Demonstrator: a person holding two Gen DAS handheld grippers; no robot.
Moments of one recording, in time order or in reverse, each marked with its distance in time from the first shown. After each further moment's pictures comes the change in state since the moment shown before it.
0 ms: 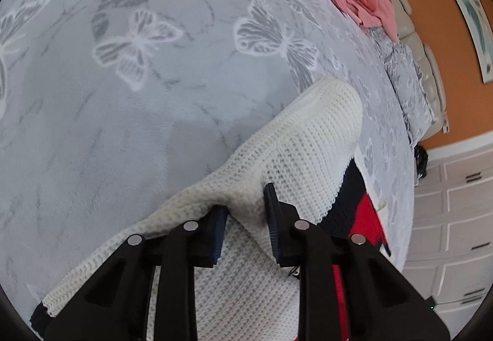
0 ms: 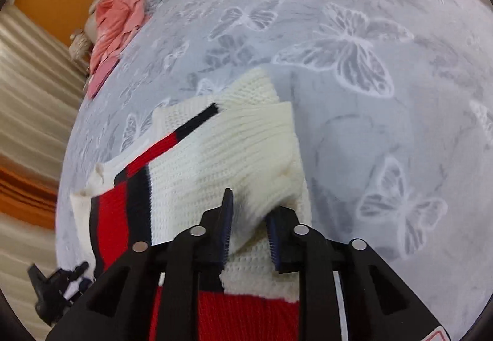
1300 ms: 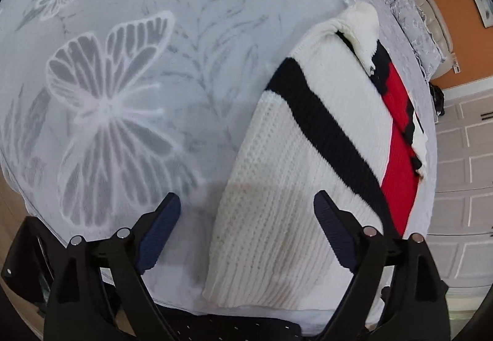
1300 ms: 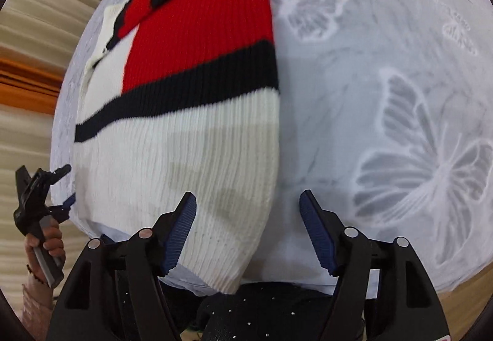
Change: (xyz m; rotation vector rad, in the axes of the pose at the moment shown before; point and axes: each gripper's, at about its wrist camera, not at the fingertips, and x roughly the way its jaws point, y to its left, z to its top) left arm -0.149 0.142 -0.131 0.158 0.165 0.112; right arm -0.131 -0.059 -0.269 -0.145 0.361 -0.006
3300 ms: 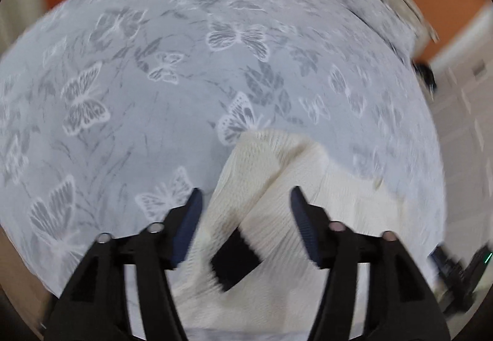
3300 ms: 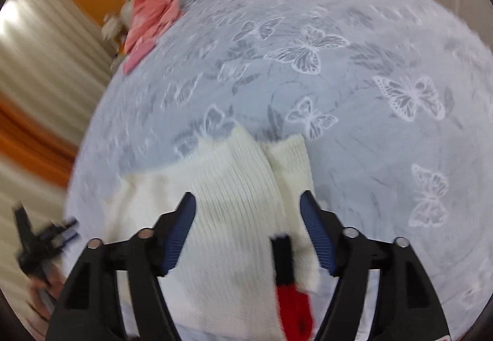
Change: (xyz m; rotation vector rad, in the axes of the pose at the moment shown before) left arm -0.023 -0.149 0.068 0.286 -0.149 0.080; right arm -0.082 -0.015 0.126 -0.021 -0.357 -0.029
